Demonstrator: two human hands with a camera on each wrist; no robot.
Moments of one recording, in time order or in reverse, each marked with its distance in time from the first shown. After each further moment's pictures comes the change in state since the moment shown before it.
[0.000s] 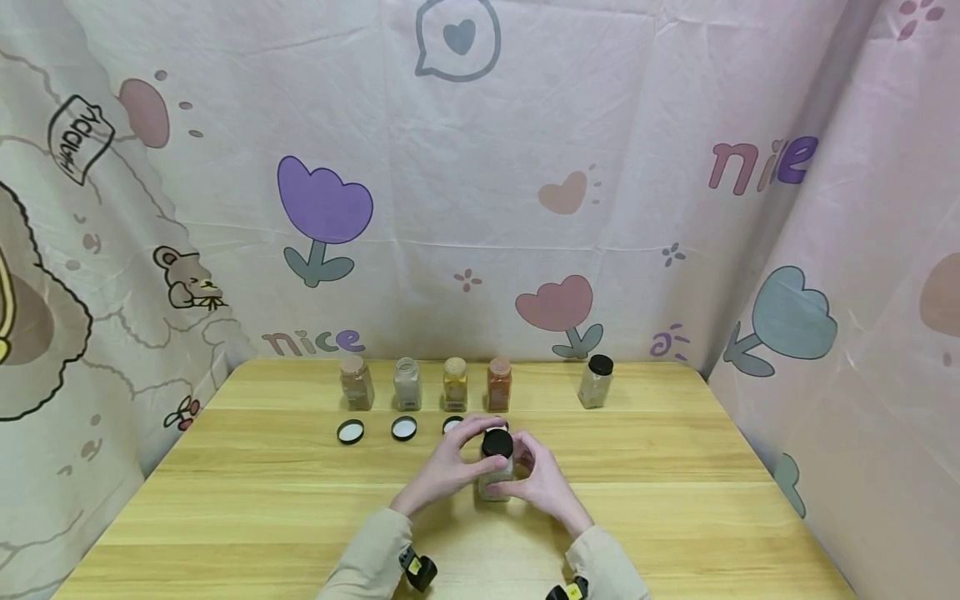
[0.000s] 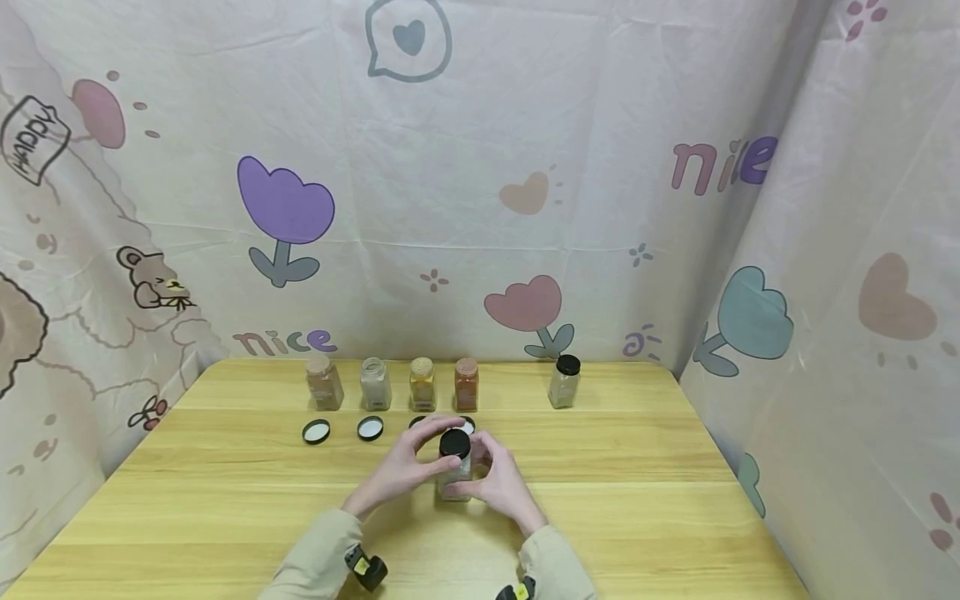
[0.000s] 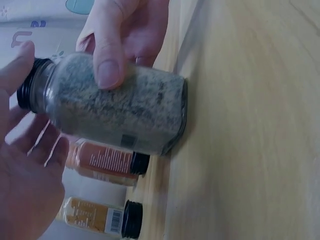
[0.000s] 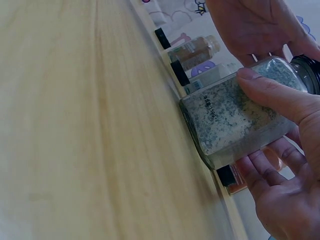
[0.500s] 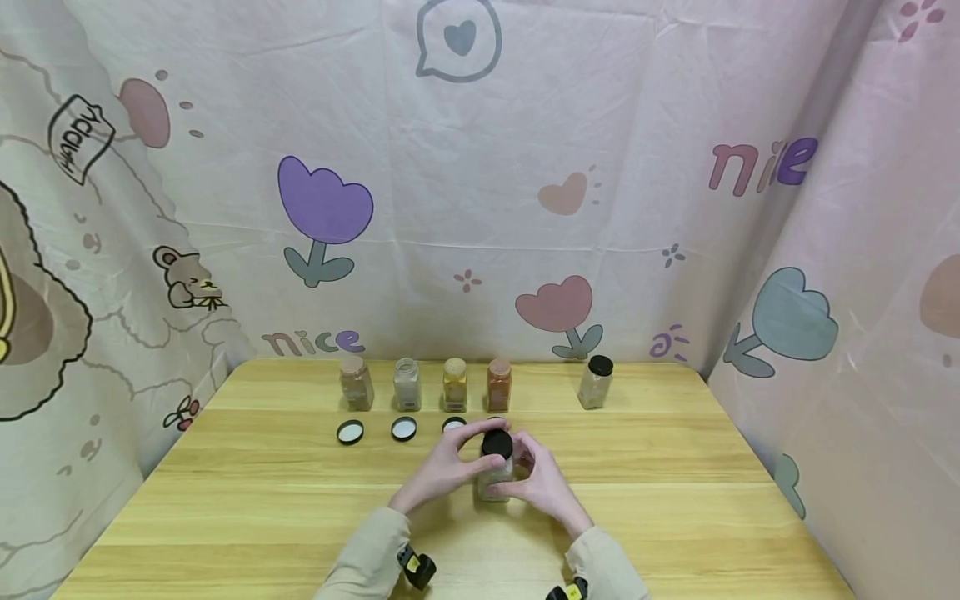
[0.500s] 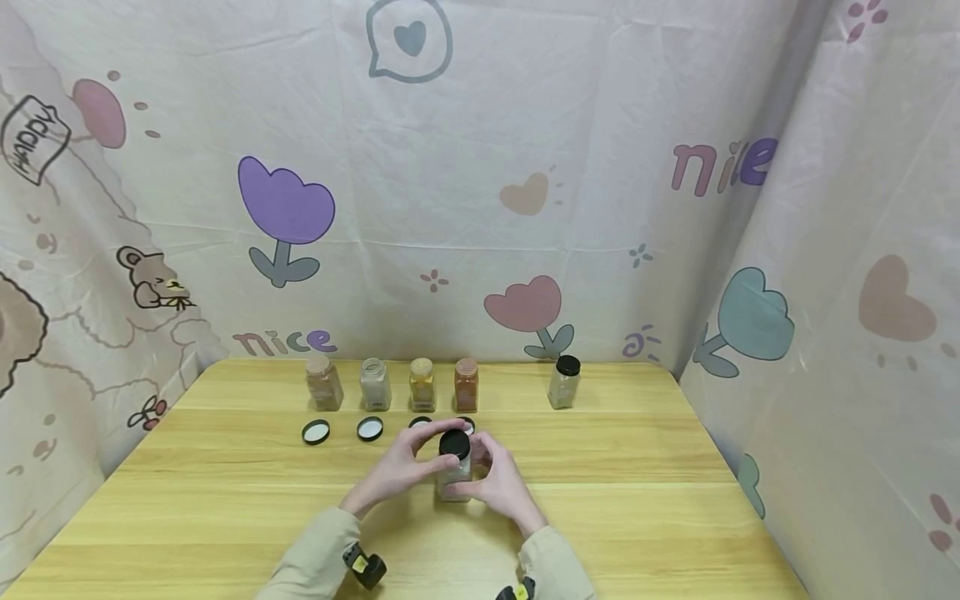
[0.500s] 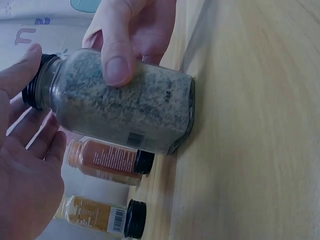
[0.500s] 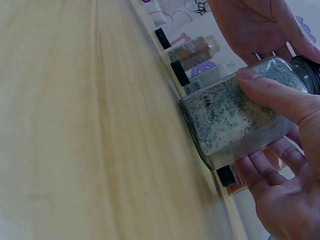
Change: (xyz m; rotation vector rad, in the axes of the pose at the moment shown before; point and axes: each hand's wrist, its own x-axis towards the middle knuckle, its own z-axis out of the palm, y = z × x) left_hand 0.002 0.000 -0.004 -0.017 -0.033 -0.022; right_hand 0.001 0.001 0.000 0.003 -0.001 0.010
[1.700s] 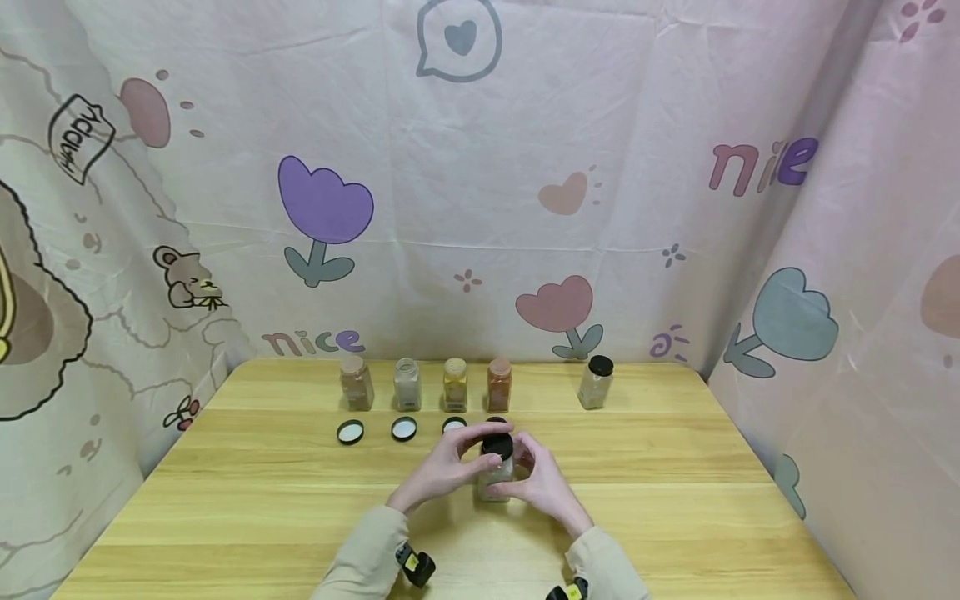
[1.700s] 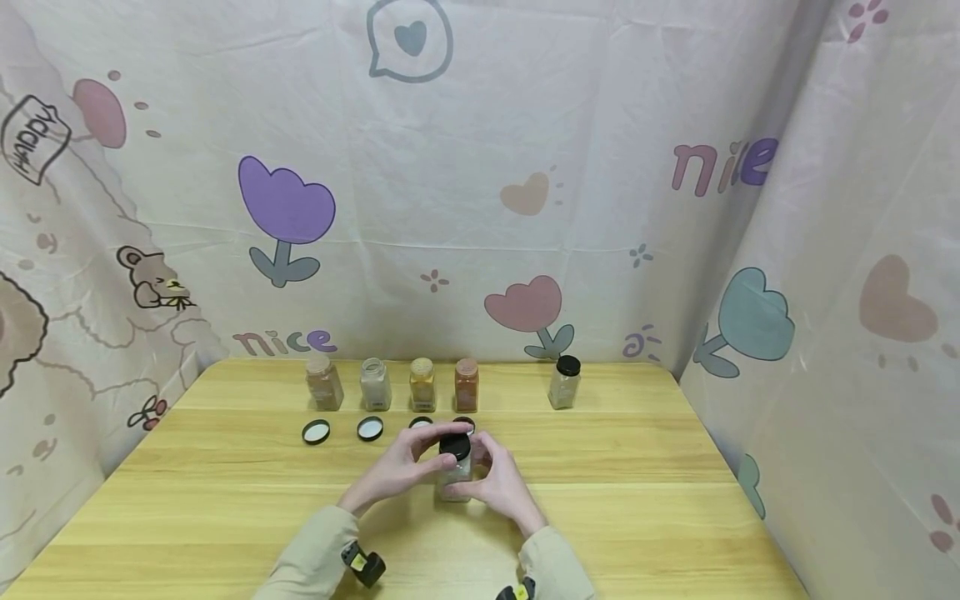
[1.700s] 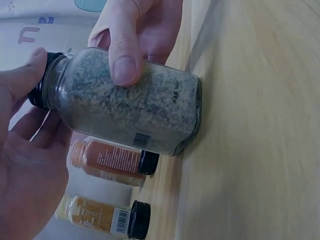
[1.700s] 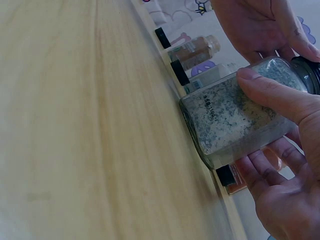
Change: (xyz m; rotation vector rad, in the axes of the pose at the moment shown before) left_hand 0.000 -0.001 -0.003 -0.138 -0.099 0.074; right_hand -0.001 0.000 0.000 0.007 -0.003 0.000
